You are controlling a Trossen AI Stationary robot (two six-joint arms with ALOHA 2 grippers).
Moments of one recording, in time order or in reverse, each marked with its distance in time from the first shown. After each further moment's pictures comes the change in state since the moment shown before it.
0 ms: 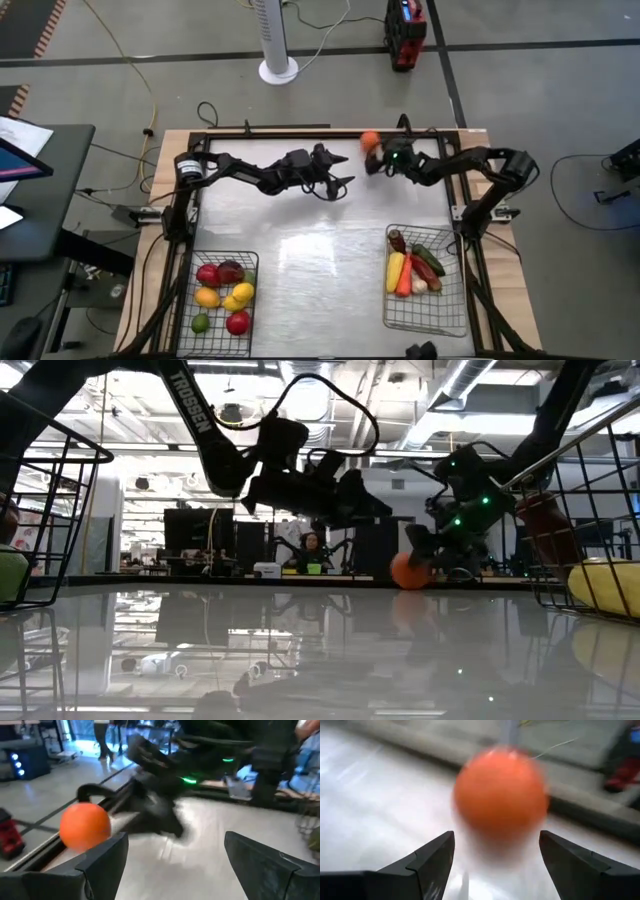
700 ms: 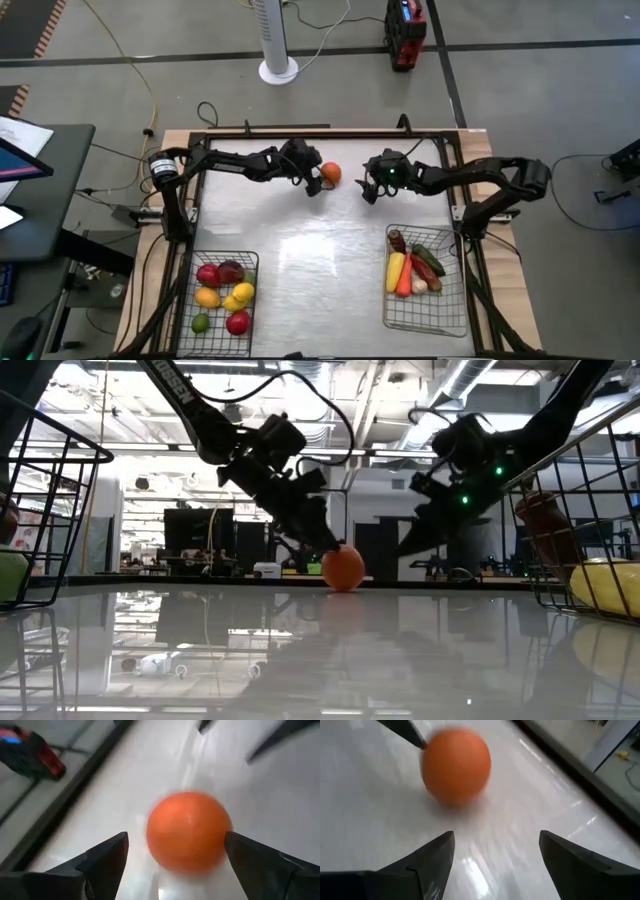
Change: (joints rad) left arm 0.083 -0.198 -0.006 -0.675 -0.084 0.158; right arm 0.200 -0.154 0.001 -0.182 -0.216 -0.301
